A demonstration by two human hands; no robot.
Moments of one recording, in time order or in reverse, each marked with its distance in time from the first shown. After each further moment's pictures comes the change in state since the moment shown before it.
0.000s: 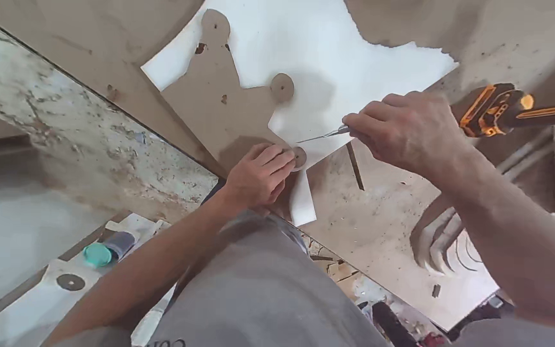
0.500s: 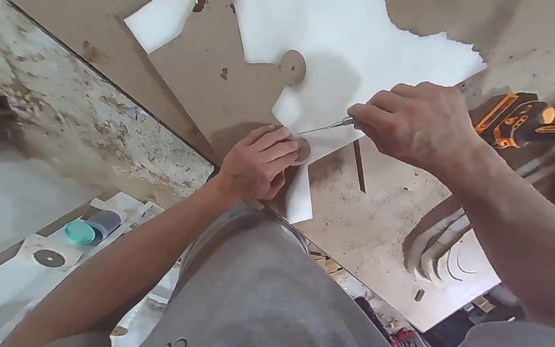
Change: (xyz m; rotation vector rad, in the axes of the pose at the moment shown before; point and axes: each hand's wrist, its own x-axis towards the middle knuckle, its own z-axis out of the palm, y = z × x) left_hand 0.005 0.000 -0.001 -0.049 0.069 -0.039; right_hand 0.012 0.014 0.017 -0.009 -0.045 -0.066
